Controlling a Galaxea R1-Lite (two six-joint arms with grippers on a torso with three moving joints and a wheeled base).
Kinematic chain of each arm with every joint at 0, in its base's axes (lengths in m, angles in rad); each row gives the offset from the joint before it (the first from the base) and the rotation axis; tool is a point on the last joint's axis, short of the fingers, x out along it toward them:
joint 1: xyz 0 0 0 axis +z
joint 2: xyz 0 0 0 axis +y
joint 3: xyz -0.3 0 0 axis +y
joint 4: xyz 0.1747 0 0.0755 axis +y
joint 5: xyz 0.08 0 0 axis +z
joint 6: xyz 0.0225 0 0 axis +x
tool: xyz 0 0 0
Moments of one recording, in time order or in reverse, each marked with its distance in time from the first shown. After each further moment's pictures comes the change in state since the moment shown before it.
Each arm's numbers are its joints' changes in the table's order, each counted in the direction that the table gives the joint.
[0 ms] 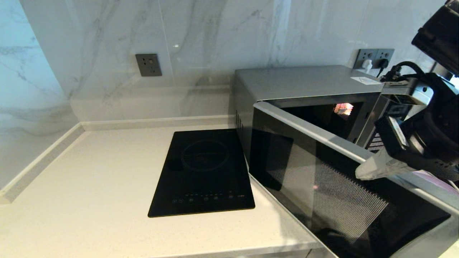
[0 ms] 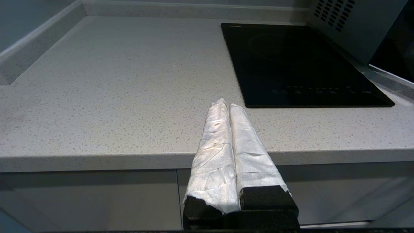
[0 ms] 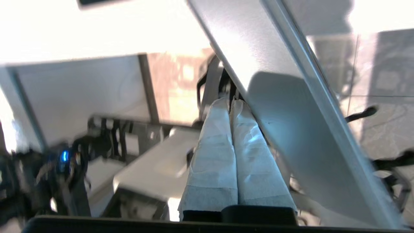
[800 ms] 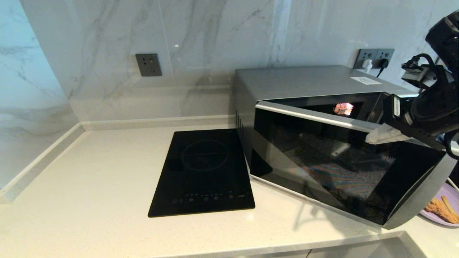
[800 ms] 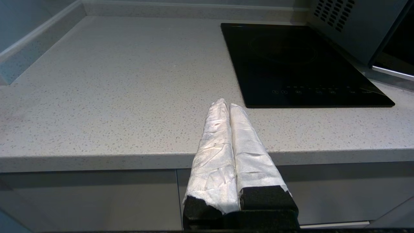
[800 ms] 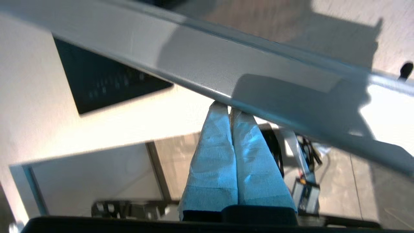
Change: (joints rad) left arm 0.000 0.000 0.000 0.000 0.000 0.000; right arm -0.341 0.026 0.097 -0.277 0.000 -0.113
